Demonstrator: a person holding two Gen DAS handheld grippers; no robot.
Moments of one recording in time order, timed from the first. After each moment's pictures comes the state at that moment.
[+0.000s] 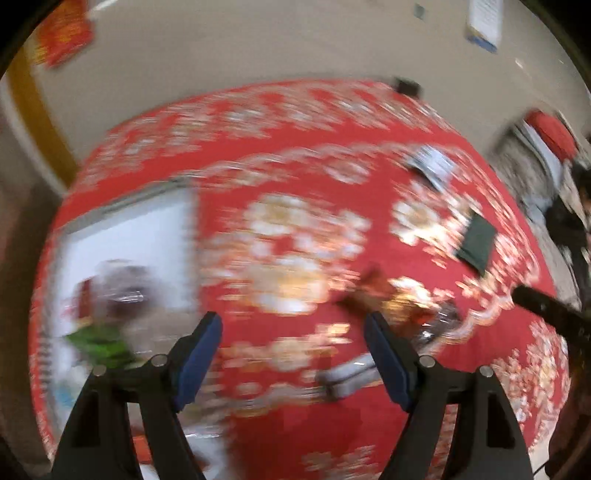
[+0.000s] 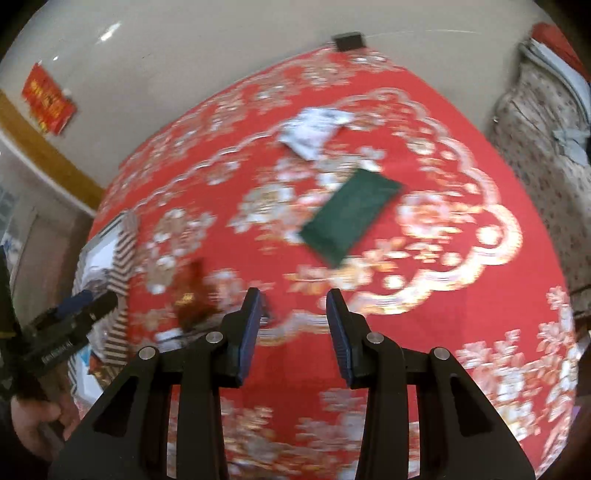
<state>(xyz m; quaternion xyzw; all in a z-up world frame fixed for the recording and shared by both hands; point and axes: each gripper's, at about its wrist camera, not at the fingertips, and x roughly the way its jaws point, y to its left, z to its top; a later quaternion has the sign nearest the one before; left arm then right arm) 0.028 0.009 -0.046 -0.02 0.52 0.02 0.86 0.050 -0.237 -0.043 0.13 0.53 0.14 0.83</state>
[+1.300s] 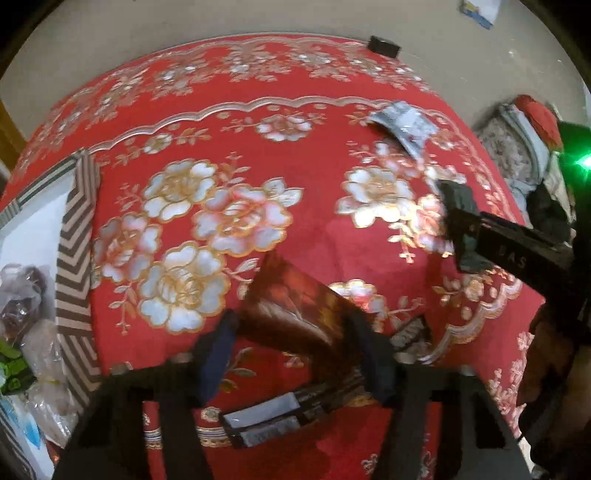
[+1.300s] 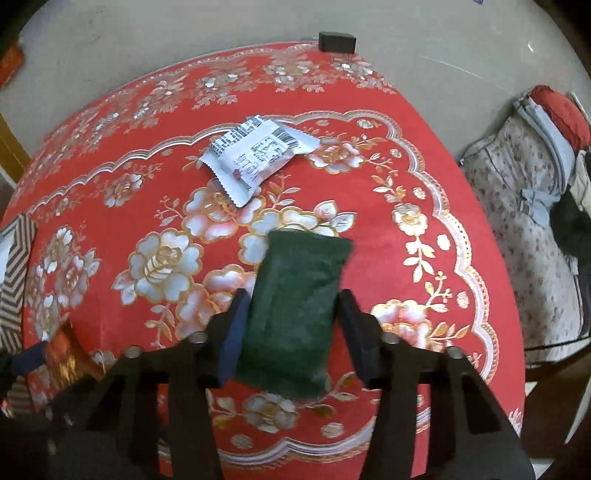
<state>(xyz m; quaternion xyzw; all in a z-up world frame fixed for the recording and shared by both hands) 0.067 -0.028 -0.087 -0.05 0.57 -0.03 0.82 0.140 -0.222 -0.078 -0.02 0.53 0.07 0.84</state>
